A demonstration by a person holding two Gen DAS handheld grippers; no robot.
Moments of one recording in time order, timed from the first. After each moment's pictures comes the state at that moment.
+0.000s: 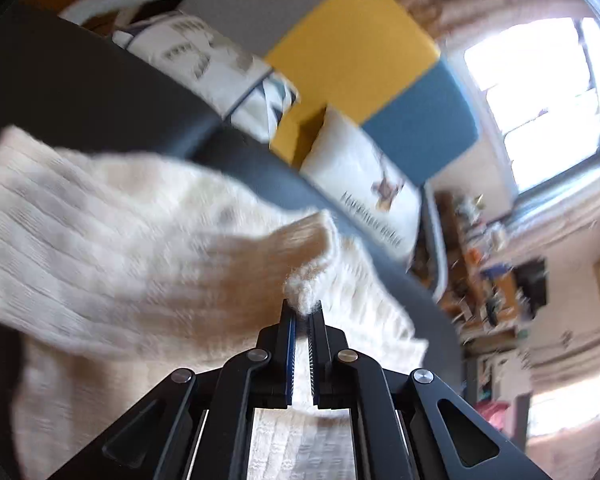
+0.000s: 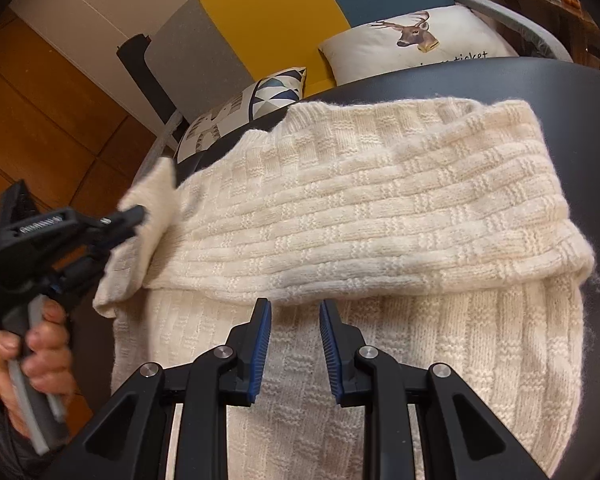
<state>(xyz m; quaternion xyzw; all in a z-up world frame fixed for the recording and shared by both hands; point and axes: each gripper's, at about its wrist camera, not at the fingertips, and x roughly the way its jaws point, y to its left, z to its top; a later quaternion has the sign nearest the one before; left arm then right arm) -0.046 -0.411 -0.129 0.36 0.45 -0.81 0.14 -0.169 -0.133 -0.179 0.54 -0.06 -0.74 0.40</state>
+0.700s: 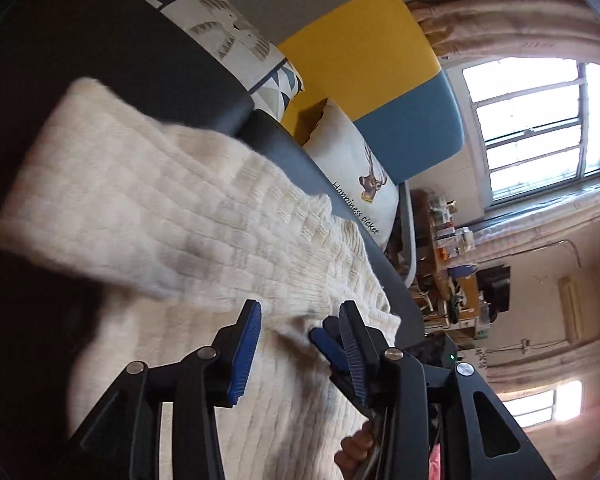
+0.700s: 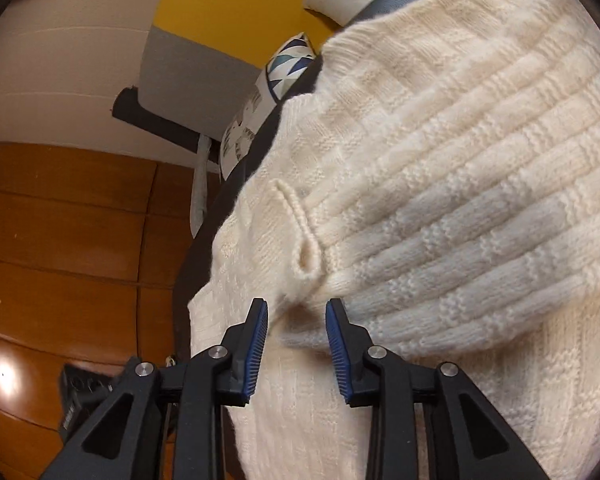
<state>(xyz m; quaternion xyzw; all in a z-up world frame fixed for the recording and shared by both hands) 0.073 -0.446 -0.119 0.32 0.54 -0.78 0.10 -0.173 -0.216 -0.220 0.60 -0.28 -0.63 0.40</state>
